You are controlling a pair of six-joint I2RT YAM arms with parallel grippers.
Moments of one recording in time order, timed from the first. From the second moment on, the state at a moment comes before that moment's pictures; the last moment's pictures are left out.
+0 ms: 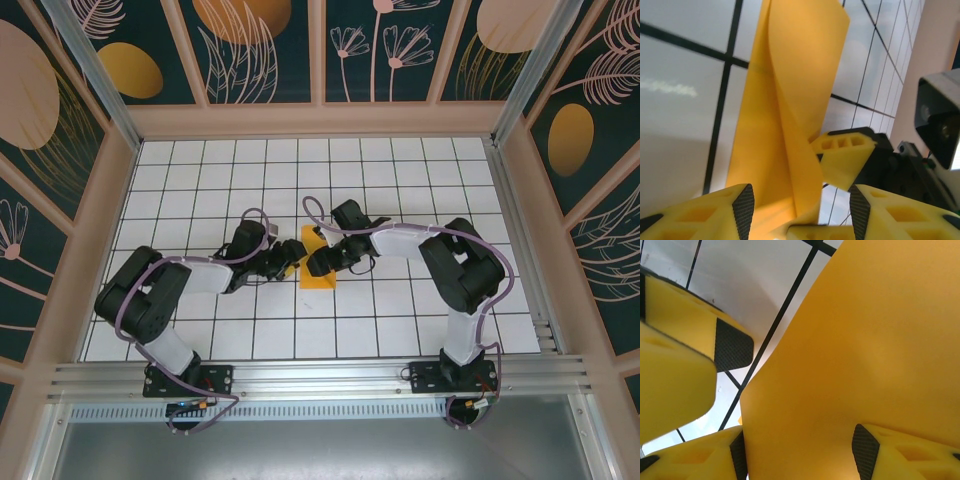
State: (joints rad) left arm -0.51 1.66 0.59 0.41 0.52 -1.18; right arm 0.68 1.88 1.06 -0.29 -0.53 0.21
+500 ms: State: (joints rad) left arm -0.51 1.77 0.63 0.46 0.52 -1.22; right arm 0.67 1.87 1.04 -0.27 -0.55 0.20
